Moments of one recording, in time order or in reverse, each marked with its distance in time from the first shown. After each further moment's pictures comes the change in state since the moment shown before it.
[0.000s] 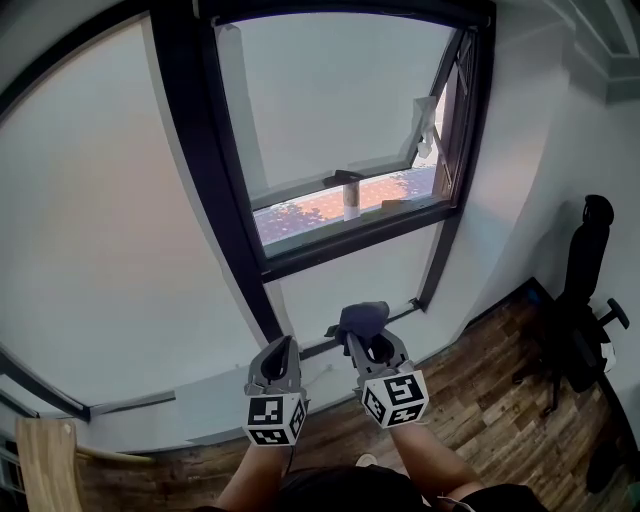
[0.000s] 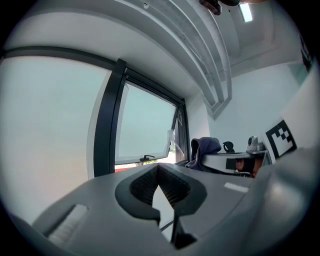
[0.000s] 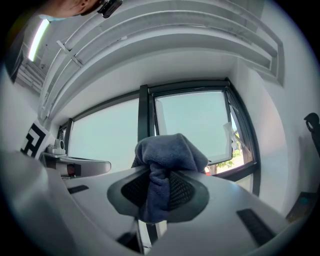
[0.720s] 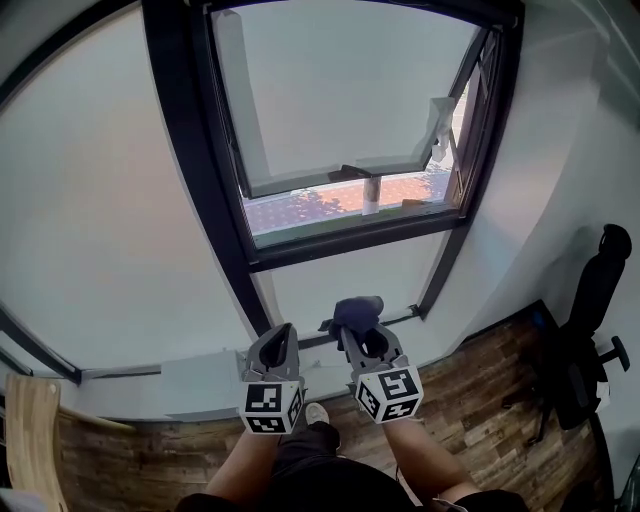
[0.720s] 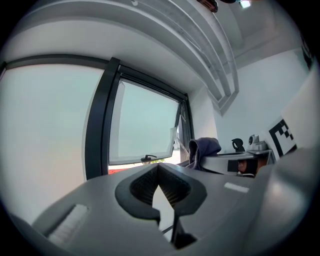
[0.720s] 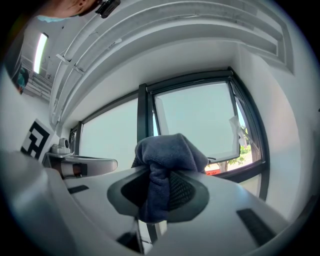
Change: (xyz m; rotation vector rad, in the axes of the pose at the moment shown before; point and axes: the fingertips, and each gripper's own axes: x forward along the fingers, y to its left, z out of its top) left arm 0.059 -0.054 0.001 0.017 0.015 0.099; right arm 0.008 -0.070 -0.002 0.014 0.038 0.135
